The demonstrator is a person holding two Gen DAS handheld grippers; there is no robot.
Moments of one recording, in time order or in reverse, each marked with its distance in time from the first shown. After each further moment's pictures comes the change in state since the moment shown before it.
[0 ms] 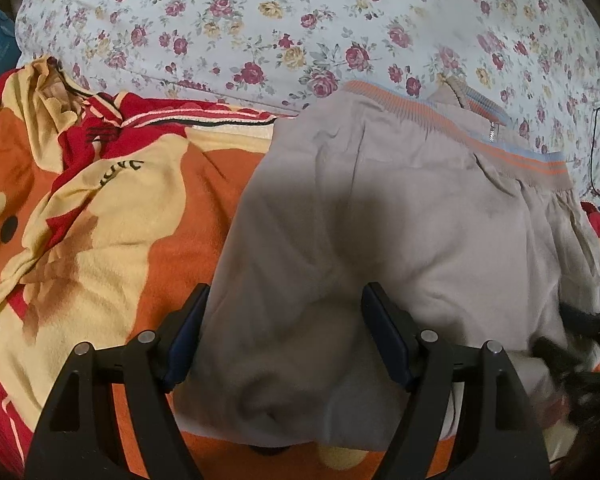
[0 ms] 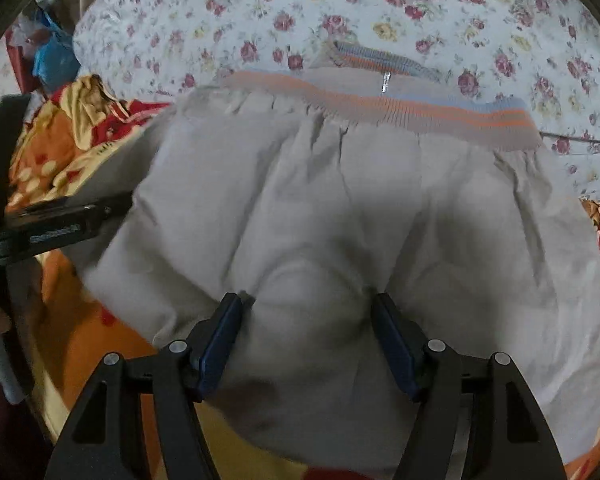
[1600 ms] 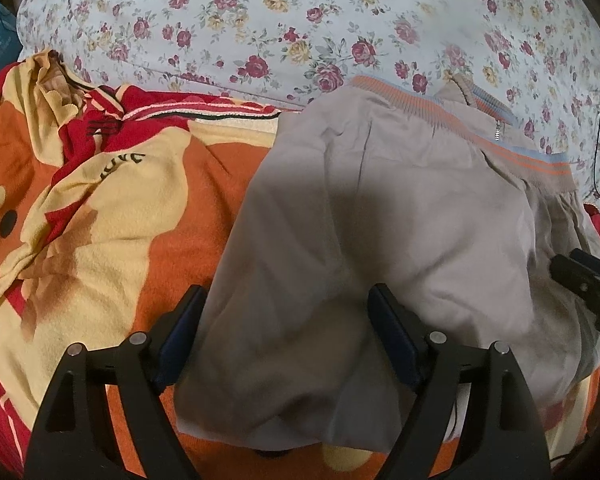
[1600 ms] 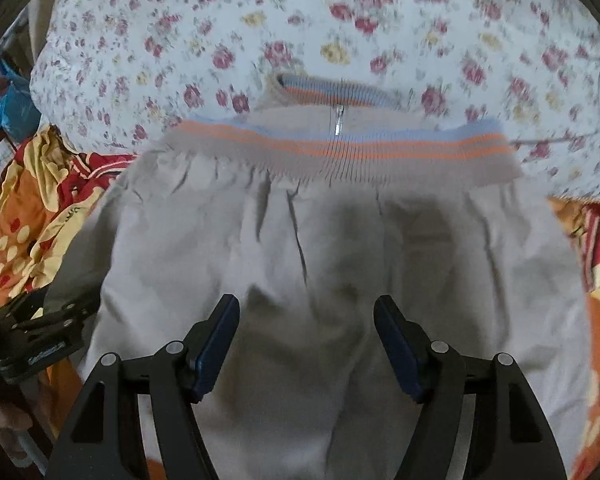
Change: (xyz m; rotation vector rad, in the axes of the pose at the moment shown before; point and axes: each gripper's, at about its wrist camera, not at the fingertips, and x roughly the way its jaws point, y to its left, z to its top) left arm 0.006 0.000 0.000 -0.022 0.012 0.007; right arm 0.002 -0.012 0.043 0.085 -0.038 -0.106
